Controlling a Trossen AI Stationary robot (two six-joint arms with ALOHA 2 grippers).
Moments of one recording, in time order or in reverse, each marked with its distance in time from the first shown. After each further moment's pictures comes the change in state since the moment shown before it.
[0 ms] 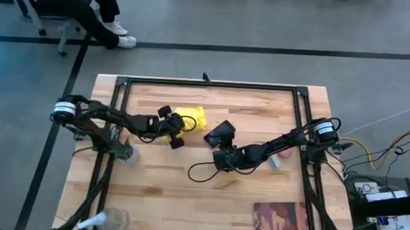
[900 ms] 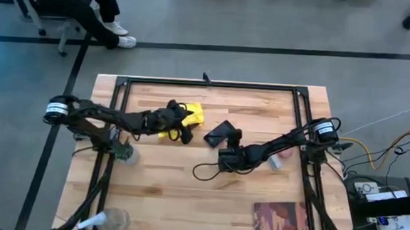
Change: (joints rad) left arm 0.011 -0.006 0.010 0.484 0.187 -0.059; right arm 0.000 -0.001 -0.003 -0.237 0.008 0.195
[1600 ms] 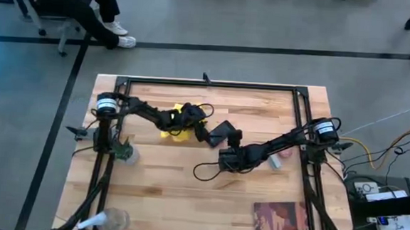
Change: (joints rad) left arm 0.127 0.507 0.263 -0.057 0.087 -0.023; right arm -0.012 0.000 -0.008 0.036 -0.077 -0.029
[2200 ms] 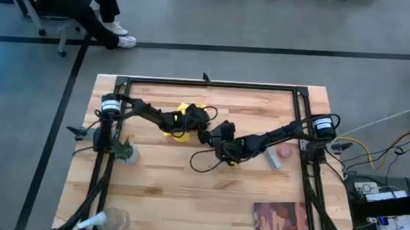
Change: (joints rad) left arm -0.040 0.032 0.024 -0.002 0.059 0.047; right arm -0.111 0.020 0.002 0.135 -0.094 -0.282
